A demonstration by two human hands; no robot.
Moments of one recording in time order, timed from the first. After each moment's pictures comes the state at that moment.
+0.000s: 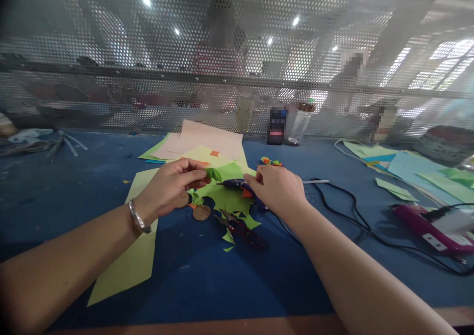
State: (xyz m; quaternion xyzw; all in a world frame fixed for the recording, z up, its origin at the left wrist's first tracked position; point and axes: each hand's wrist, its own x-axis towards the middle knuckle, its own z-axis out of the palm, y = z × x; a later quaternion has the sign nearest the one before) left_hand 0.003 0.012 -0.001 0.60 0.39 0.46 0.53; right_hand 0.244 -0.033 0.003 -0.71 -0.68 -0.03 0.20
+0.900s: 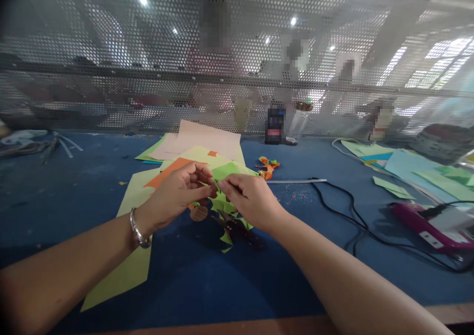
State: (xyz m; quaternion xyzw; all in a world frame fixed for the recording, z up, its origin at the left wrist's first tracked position) left_hand 0.013 -0.007 0.000 0.67 0.36 0.39 0.52; right_hand 0.207 -0.048 -0.004 -0.51 -0.76 0.19 0.35
